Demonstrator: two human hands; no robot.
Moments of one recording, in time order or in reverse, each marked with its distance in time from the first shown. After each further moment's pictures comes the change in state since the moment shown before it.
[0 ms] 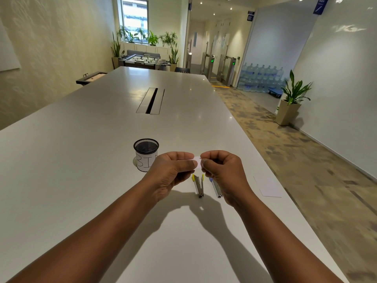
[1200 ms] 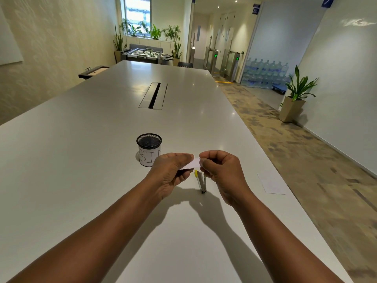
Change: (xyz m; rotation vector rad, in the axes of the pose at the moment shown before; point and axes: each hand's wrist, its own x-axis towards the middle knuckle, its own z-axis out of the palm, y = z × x) left_hand 0.008 -0.013 -0.008 -0.115 0.128 -0.077; right_hand 0.000 0.016 0.009 0.040 -0.043 0.050
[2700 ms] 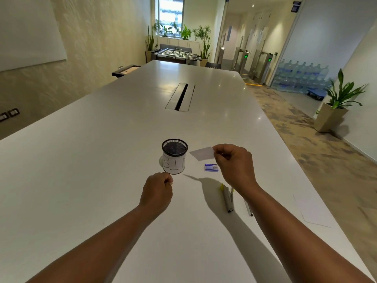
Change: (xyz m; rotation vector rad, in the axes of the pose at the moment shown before) left_hand 0.068 -0.047 -0.117 1.106 0.391 0.461; right_hand 0.091 0.019 0.038 -0.530 0.049 -0.325
